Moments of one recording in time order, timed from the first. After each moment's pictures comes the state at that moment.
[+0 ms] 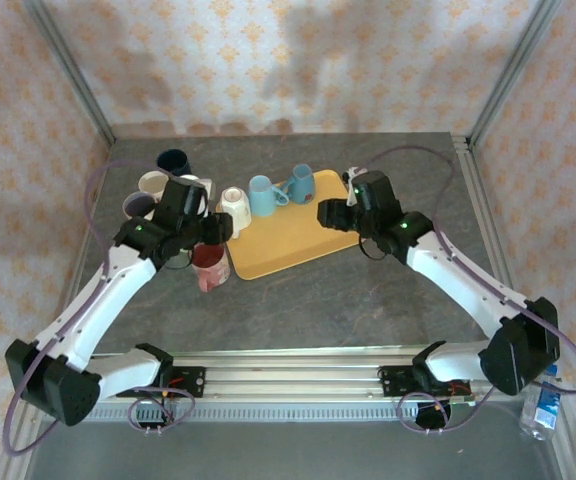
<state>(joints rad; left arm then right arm) -0.36 1.18 1.12 -0.80 -0.02 -0.39 0.55 1.33 1.12 -0.47 -0.01 0.43</state>
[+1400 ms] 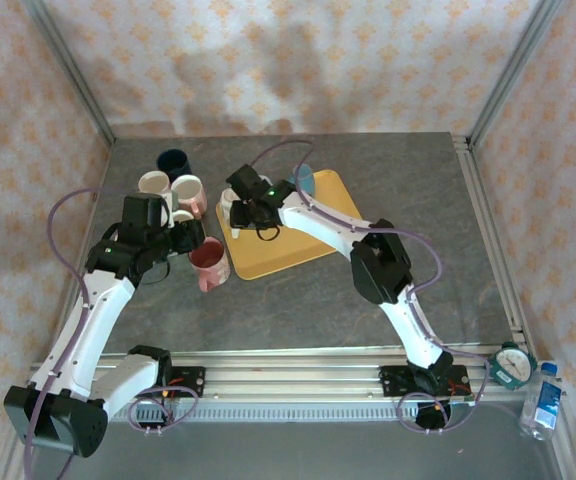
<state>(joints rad) -0.11 0.99 0.97 -0.79 0.11 -0.38 0.85 2.27 2.05 -0.77 0.01 0.71</state>
